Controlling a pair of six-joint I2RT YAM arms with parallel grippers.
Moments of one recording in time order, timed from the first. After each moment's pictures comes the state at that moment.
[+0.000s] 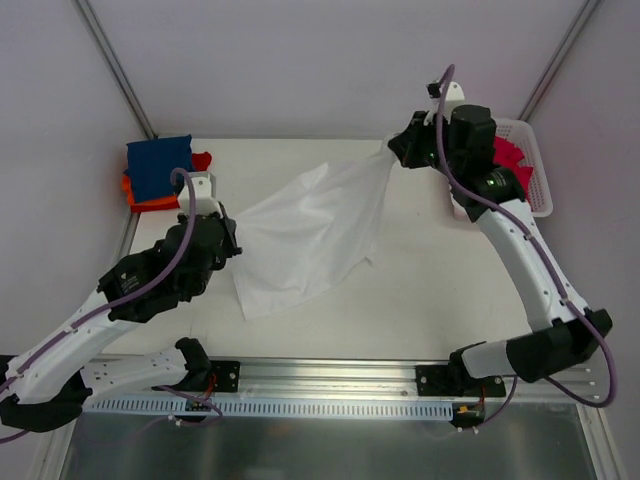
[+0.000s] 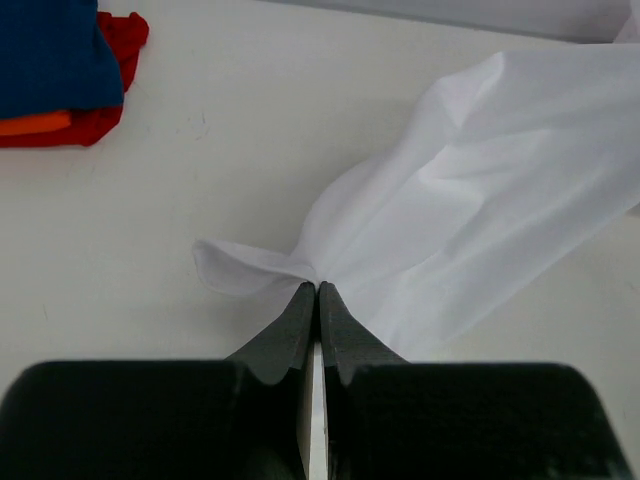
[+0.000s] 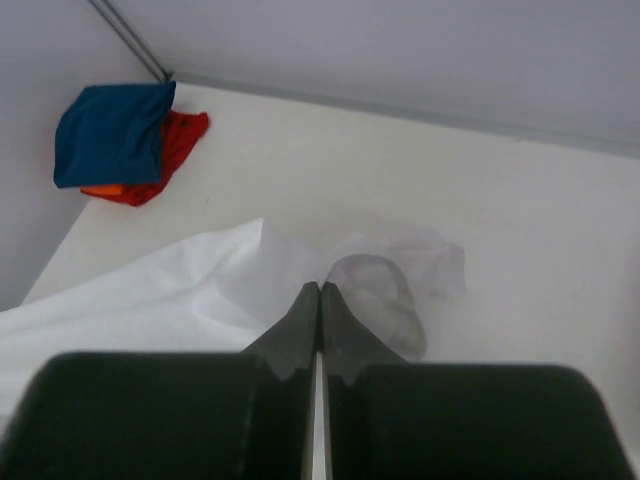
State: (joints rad) left arm -0.96 0.85 1.21 -0.86 -0.80 -0.54; right arm 0.37 1.42 1.55 -0.43 -0.17 0.25
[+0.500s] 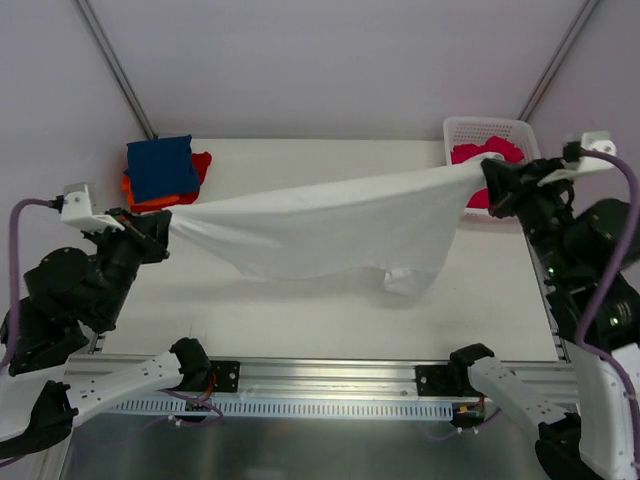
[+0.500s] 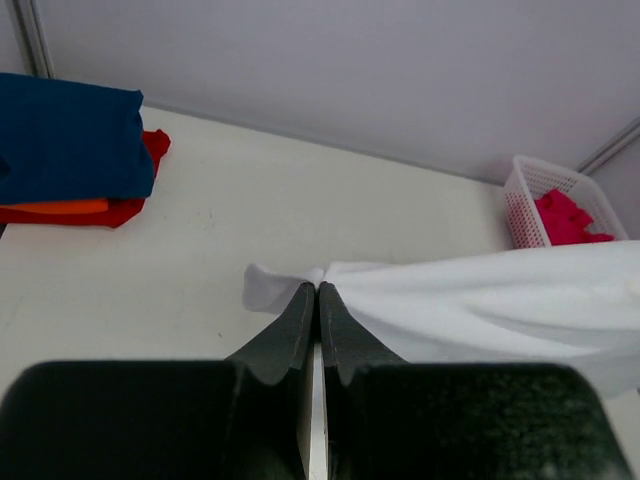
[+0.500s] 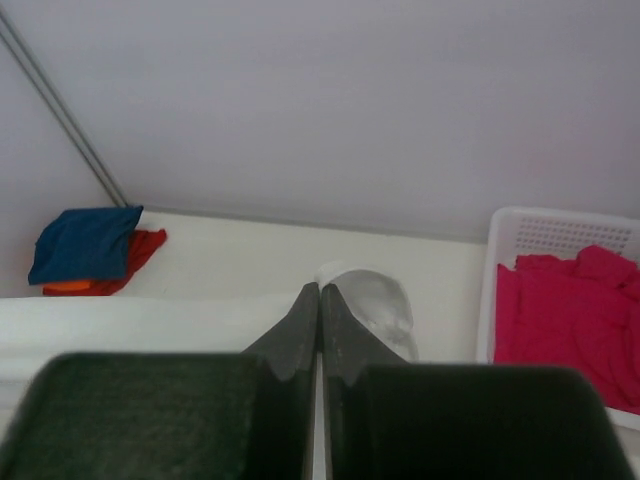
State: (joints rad) left arm -0.96 0.62 1.36 -0.86 -0.86 -0.41; right arm 0.36 0.87 1.52 -0.60 0.07 0.14
